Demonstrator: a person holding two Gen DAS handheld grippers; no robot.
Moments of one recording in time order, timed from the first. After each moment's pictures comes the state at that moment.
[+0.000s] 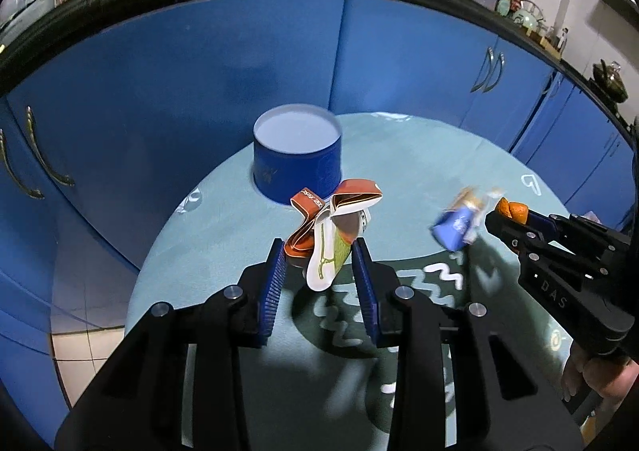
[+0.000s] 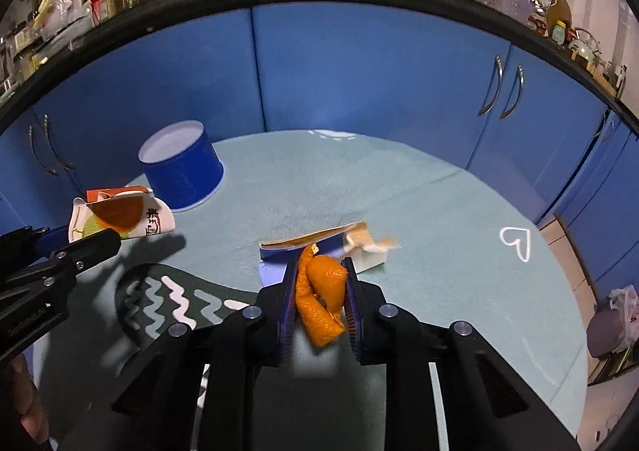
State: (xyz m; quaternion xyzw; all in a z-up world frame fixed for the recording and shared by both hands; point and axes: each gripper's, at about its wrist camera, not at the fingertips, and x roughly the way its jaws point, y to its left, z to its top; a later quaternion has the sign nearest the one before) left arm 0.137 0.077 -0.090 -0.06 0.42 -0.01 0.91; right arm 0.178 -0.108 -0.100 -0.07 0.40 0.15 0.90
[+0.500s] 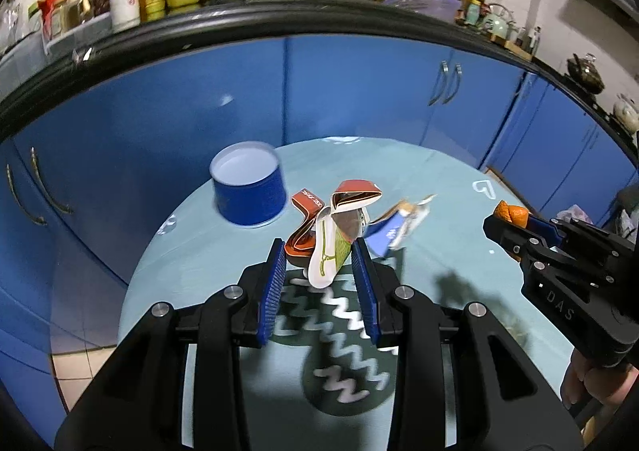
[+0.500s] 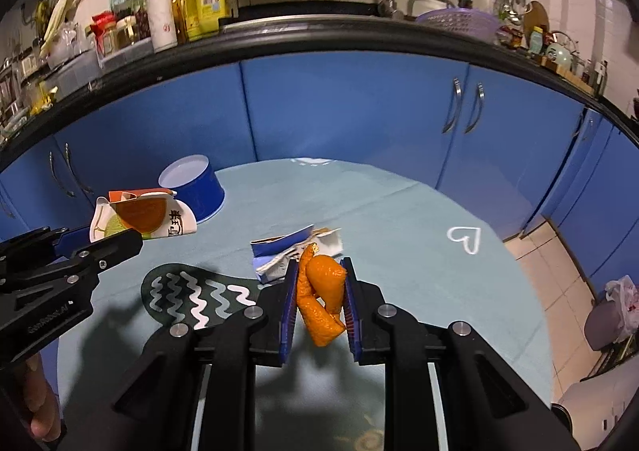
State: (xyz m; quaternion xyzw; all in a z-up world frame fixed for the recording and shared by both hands) left arm 0.113 0.031 -0.050 -0.04 0.39 -0.04 0.92; right arm 0.138 -0.149 -0.057 -0.05 0.37 0.14 0.92
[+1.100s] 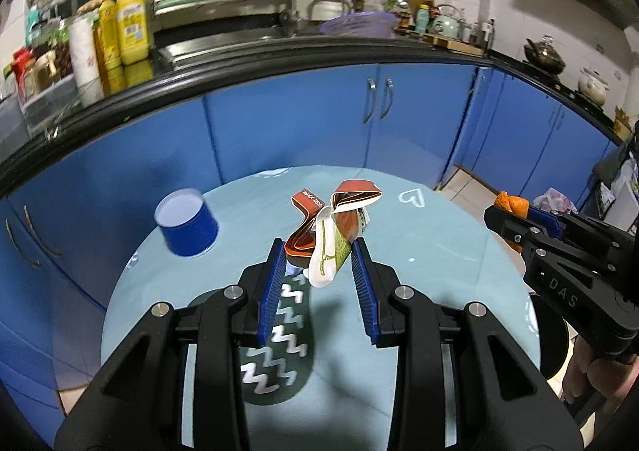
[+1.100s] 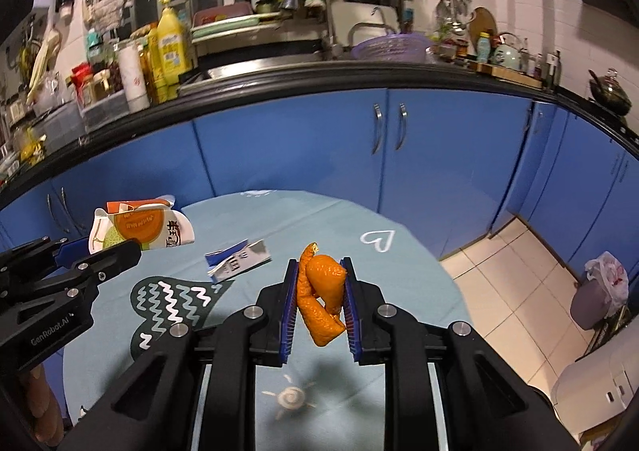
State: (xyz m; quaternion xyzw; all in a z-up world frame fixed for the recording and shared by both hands) left arm 0.086 -0.052 -0.004 0.01 0.34 -0.09 0.93; right arm 0.094 -0.233 -0.015 0.00 0.32 0.09 0.95
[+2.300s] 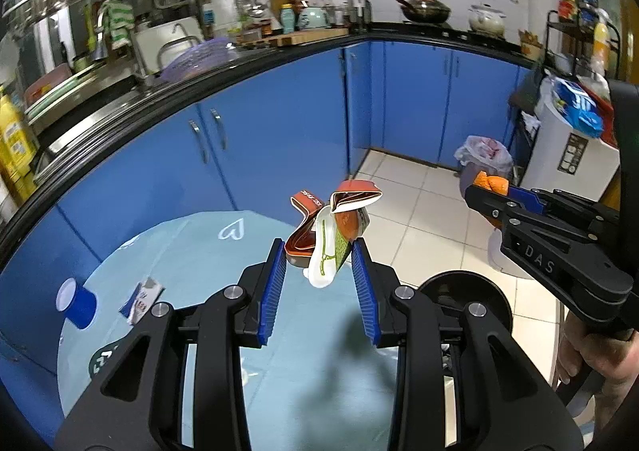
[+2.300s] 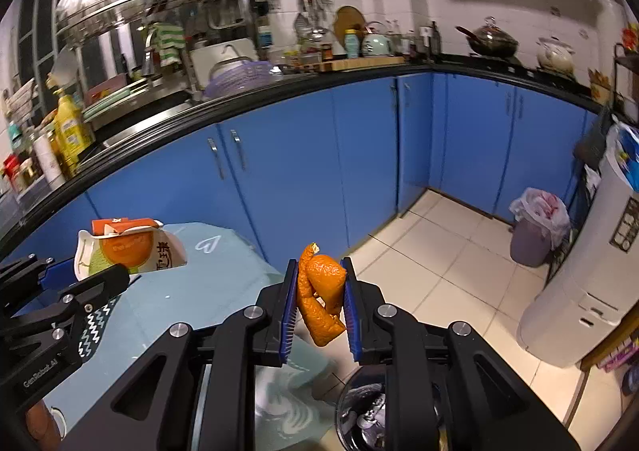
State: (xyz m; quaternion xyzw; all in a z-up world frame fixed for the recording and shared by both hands) left arm 0.042 -0.270 0.020 0.13 0.31 -0.24 0.91; right arm 0.008 -0.444 -0.010 0.09 0.28 -0.07 0.95
